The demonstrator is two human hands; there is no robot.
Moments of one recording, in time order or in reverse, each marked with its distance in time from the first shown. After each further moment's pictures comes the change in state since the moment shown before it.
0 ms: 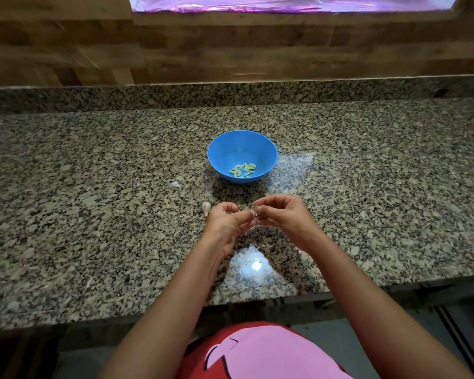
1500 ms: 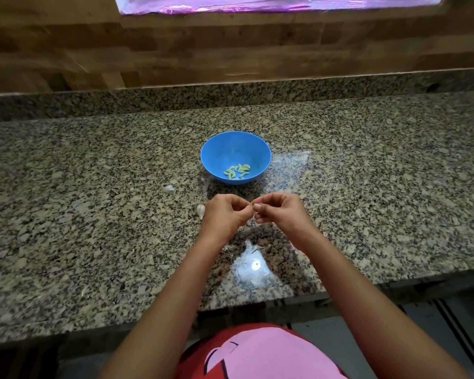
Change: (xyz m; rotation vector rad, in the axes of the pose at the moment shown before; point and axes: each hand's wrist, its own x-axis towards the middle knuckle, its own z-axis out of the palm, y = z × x) left_hand 0.005 0.008 0.003 0.840 0.017 0.413; right_hand 0.003 -0.003 0.000 -0.064 0.086 -0.007
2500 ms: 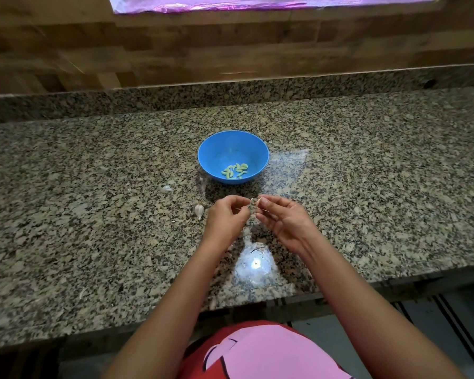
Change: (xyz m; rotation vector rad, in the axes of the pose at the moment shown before) left_hand 0.000 -0.007 0.010 -0.001 0.030 -0.049; right_hand -0.001 0.007 -0.003 0.639 0.099 0.242
